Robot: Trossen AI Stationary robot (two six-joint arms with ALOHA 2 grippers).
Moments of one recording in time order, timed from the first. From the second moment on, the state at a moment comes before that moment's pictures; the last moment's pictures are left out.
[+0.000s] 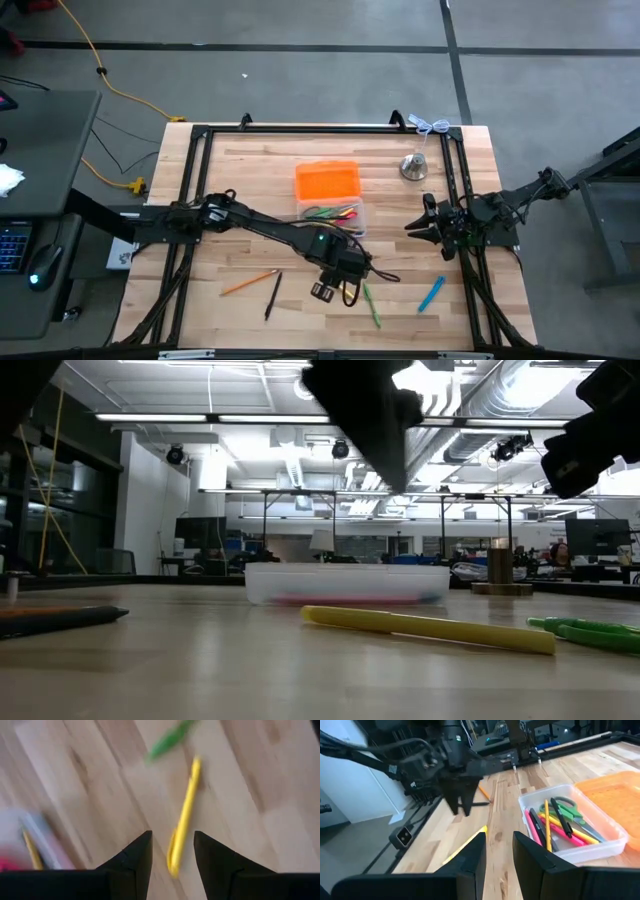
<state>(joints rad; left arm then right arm) -0.30 2.28 2.14 -1.09 0.02 0.16 0.40 0.09 0.10 -0.15 0.19 0.35</state>
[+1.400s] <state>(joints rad) -0.34 2.36 1.98 -0.84 0.01 0.18 0.40 0.11 0.10 -0.17 0.24 0.37</state>
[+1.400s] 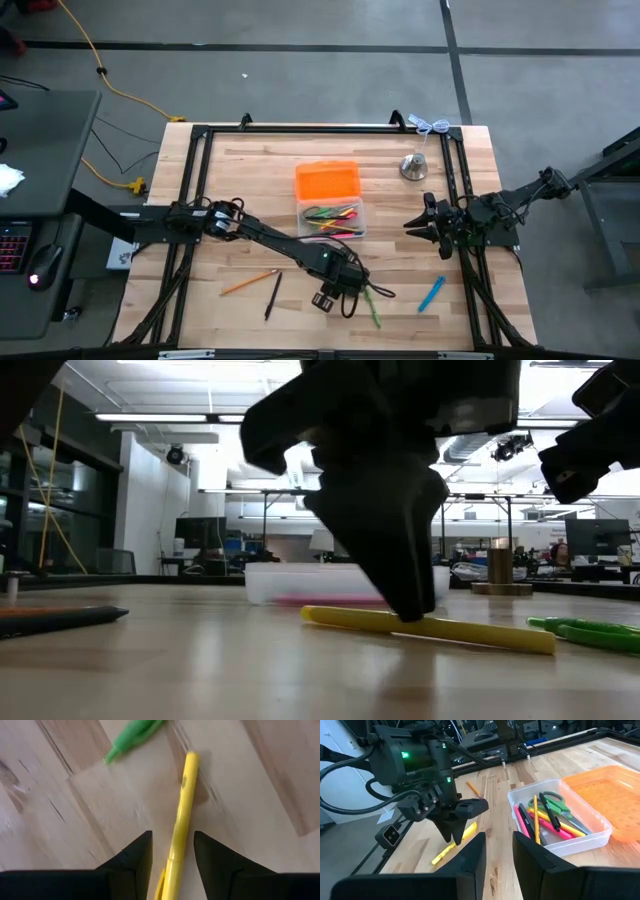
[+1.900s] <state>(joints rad) -0.34 2.39 1.97 -0.80 0.05 0.18 0.40 0.12 0.10 -0.17 0.24 0.39</state>
